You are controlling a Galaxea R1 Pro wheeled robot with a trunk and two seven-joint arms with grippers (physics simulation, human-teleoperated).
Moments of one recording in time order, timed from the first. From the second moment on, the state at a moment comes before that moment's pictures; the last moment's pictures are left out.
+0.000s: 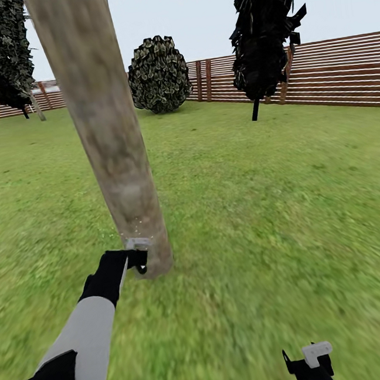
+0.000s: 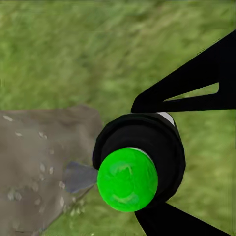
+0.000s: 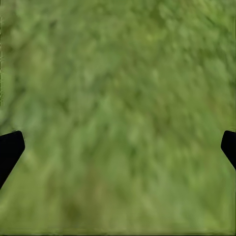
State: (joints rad) left arm -0.93 -0.10 0.33 -0.66 -0.55 0.55 -0.28; right arm -0.41 -0.07 -0.40 -0.13 0.52 -0.58 -0.03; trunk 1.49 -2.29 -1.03
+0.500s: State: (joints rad) left arm -0.95 -0.07 0.32 -0.85 -0.55 0.68 -0.39; right arm -0.41 -0.07 -0.40 -0.13 0.52 -0.58 -0.03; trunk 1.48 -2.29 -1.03
